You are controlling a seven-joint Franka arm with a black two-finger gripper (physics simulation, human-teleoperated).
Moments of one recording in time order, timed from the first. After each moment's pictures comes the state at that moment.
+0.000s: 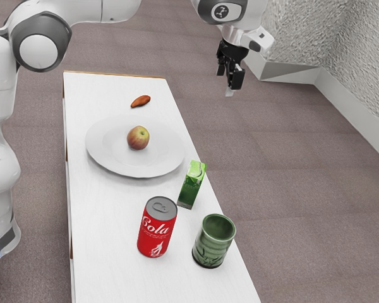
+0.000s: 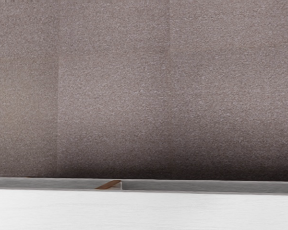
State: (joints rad) arm 0.44 0.17 -0.42 -1.34 0.22 1.60 0.05
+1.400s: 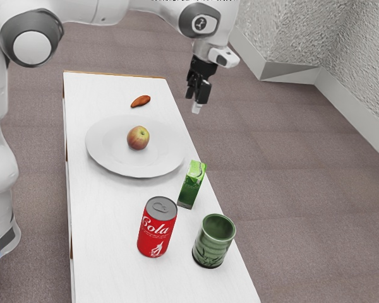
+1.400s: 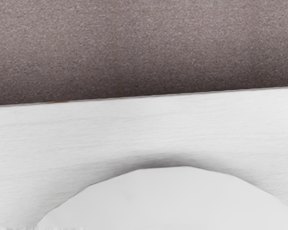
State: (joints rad) arm 0.39 0.06 -0.17 -1.64 -0.05 1.60 0.28
